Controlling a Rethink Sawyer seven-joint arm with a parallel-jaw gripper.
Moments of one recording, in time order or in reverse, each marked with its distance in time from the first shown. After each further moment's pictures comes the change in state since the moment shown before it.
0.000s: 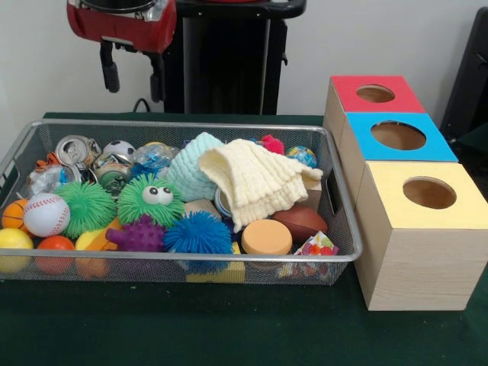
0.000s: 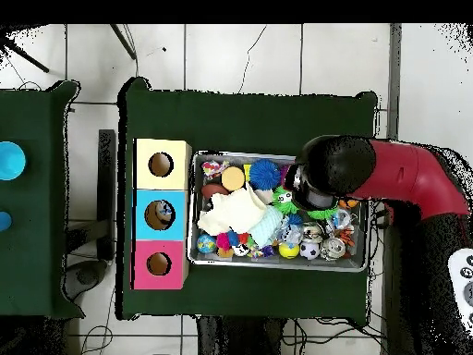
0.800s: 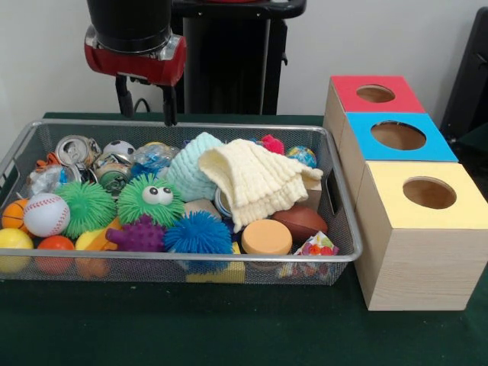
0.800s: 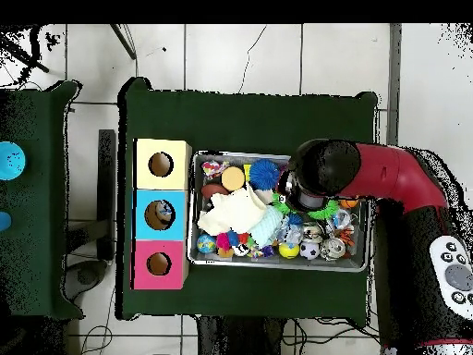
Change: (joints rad) arm 0.003 0.074 0.000 0.000 -0.011 -0.008 0.000
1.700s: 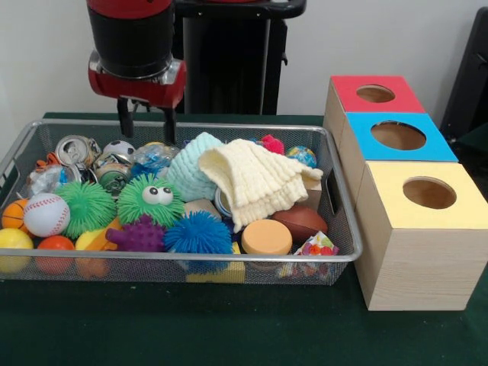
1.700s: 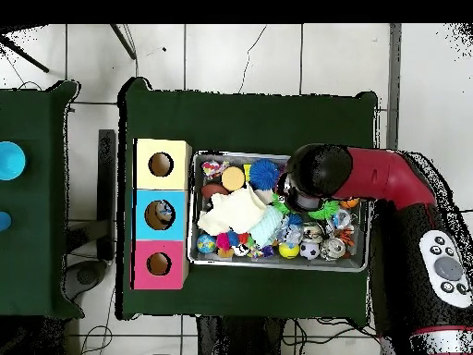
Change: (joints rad) arm 0.000 0.051 0.000 -0.002 -0.042 -0.059 0.000
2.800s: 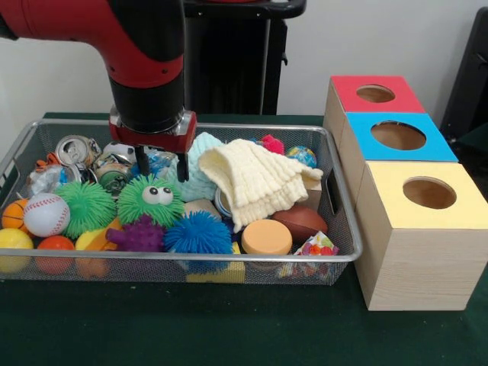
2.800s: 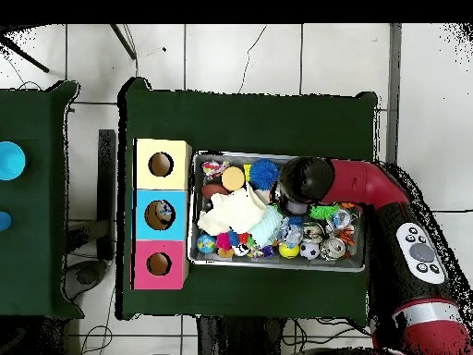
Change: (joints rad) arm 0.003 0.124 -0.016 0.000 -0.023 -0.084 0.000
